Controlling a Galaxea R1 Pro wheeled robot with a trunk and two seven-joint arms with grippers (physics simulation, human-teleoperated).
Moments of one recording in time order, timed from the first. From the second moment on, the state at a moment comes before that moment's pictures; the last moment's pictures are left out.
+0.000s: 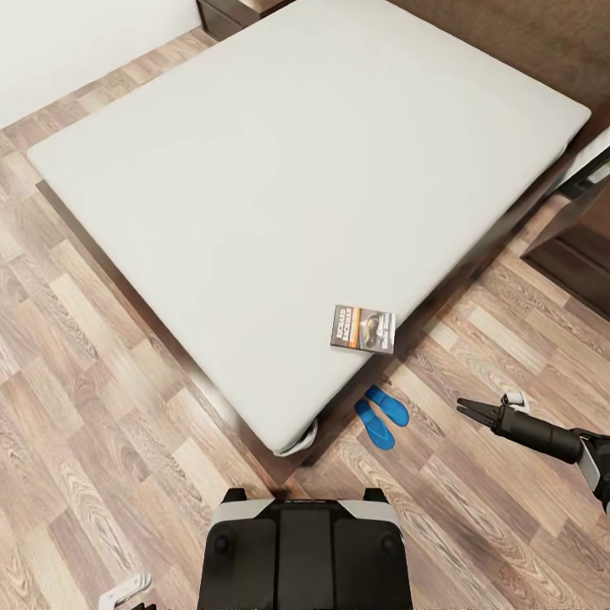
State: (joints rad) left arm -0.34 0.15 0.22 -0.30 0.27 0.11 0.02; right arm -0.82 -0.45 -0.50 -0.45 0.08 0.56 1.54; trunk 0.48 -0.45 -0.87
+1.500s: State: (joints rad) left arm -0.44 0.21 0.21 -0.32 0.28 0.12 0.11; right arm -0.82 -0.48 -0.50 -0.45 0.07 0.67 1.55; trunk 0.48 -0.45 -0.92
